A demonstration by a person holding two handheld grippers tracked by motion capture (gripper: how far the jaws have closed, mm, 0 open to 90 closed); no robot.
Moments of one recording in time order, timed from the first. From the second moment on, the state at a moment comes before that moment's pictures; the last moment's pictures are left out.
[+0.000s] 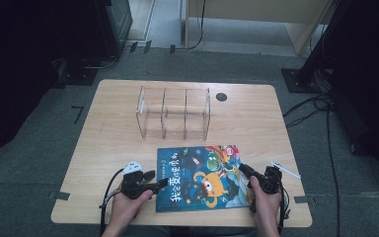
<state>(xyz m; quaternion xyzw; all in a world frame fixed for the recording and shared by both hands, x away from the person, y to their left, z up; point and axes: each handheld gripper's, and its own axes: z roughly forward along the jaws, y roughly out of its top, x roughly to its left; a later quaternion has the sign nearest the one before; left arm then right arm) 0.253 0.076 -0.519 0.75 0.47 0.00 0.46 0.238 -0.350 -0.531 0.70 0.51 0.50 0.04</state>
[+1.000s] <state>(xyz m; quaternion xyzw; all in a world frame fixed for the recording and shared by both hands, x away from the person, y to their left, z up) 0.257 0.081 -0.519 0.74 0.48 0.04 0.46 0.228 -0.346 -0.524 0.63 0.54 0.56 0.03</state>
